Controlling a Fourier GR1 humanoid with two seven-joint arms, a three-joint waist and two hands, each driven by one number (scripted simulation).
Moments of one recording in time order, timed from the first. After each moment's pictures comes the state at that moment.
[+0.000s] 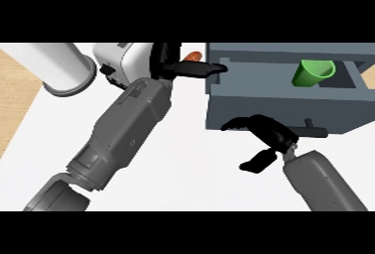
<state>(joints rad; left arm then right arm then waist) -1.12 0.03 -0.24 -0.49 0.67 0.24 -0.56 -0.40 -0.31 0.36 -1.25 0.46 0.38 -0.07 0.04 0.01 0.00</state>
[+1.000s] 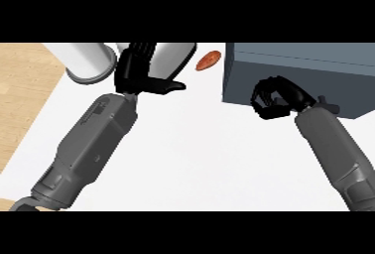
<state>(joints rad) -0.88 0.17 -0.26 -0.70 0.68 0.07 -0.51 -0.77 -0.32 0.09 -0.57 0.43 0.21 -0.42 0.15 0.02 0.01</state>
